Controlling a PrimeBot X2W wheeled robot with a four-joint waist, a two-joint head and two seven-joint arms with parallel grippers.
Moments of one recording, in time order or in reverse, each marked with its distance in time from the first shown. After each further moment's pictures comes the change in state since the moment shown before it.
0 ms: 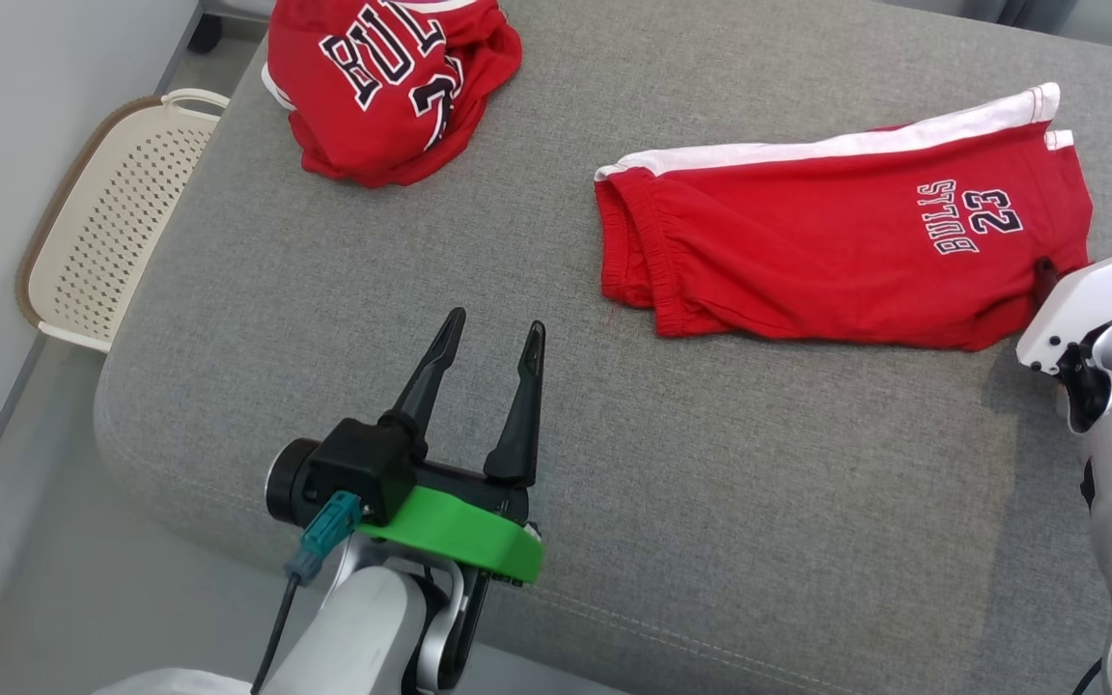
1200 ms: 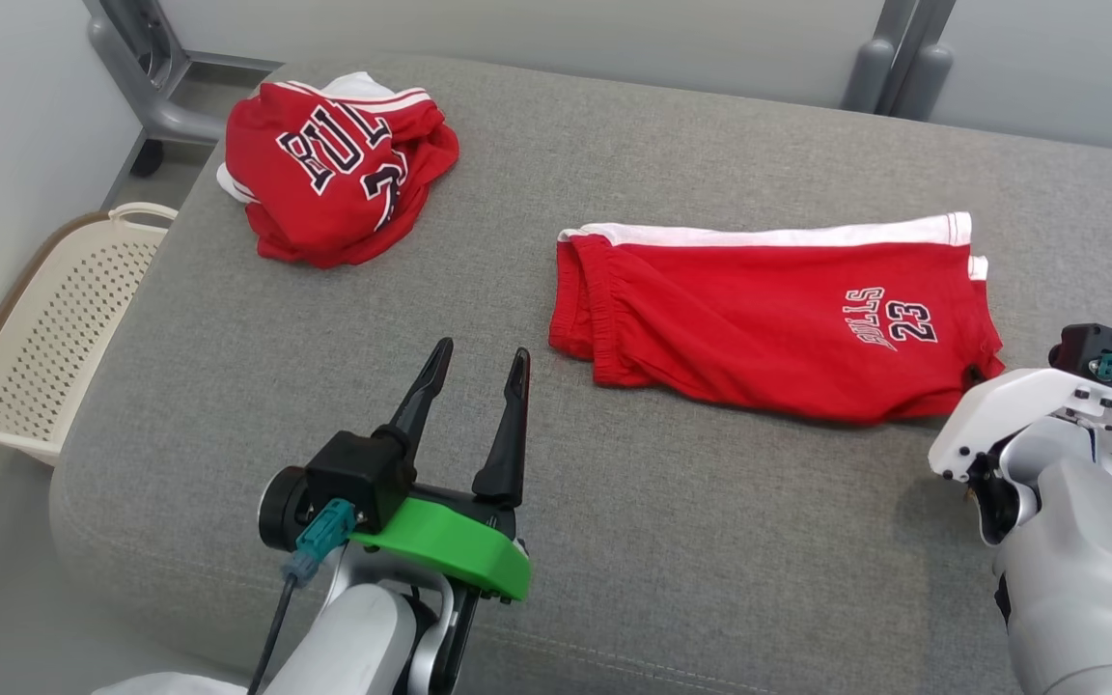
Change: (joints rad) left arm 0.020 0.024 -0.007 0.020 -0.031 0.026 0.030; right arm 0.217 0.134 0.134 -0.146 0.166 0.000 -0.042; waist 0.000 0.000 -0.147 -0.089
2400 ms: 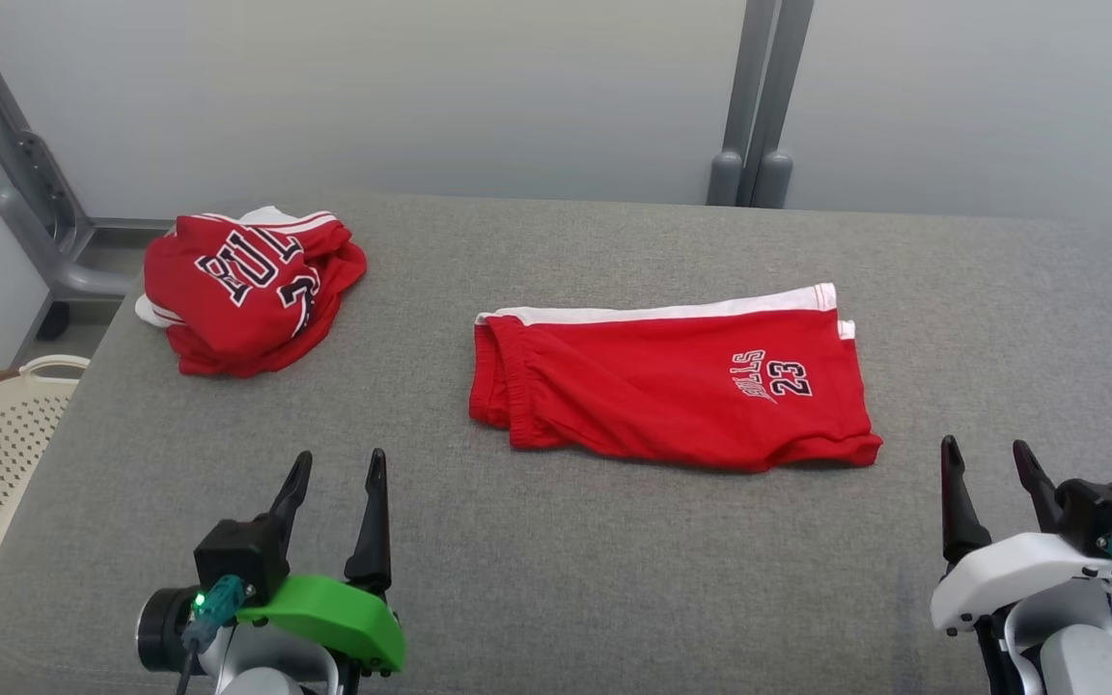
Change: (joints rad) left arm 0.135 0.129 0.092 0.092 -0.054 0.067 -0.005; right arm 0.539 0.022 0.282 -0.643 0.117 0.000 -0.182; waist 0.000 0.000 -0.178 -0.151
